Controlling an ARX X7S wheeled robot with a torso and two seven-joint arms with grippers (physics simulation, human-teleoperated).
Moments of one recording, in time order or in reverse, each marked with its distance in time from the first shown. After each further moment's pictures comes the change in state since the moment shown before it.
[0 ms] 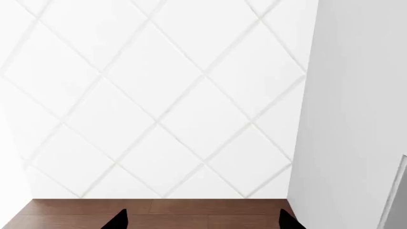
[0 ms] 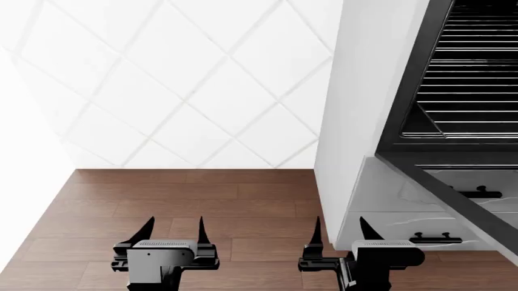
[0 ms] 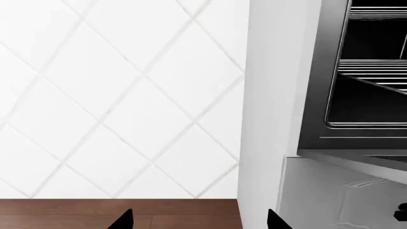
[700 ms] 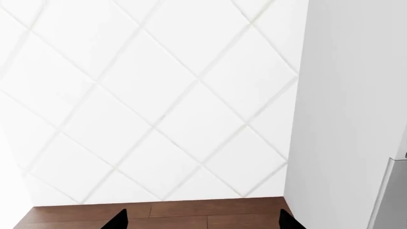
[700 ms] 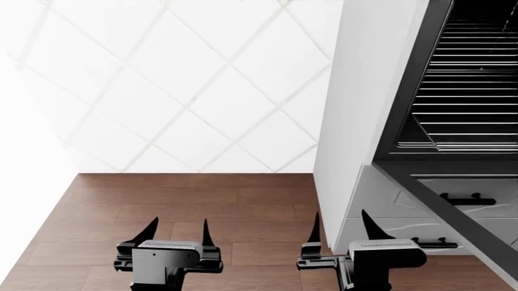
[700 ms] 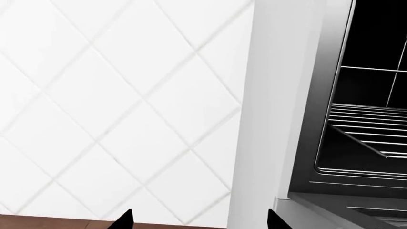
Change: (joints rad) left arm 0.015 -0.068 0.095 0.065 -0.039 -0.064 -0.074; right arm -0.018 0.074 -0.101 -0.063 -0.011 -0.036 0.103
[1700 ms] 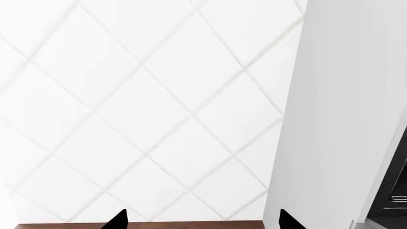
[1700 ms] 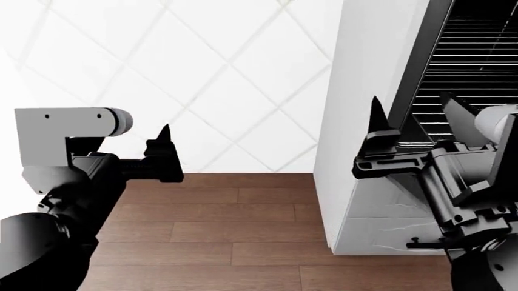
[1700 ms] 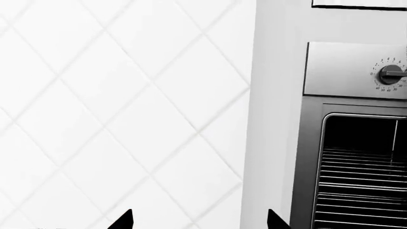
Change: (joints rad) left arm -0.668 -0.294 -0.345 0.672 -1.205 -1.343 -0.671; right arm 0.624 0.304 0.366 -0.901 0.934 1.346 0.353
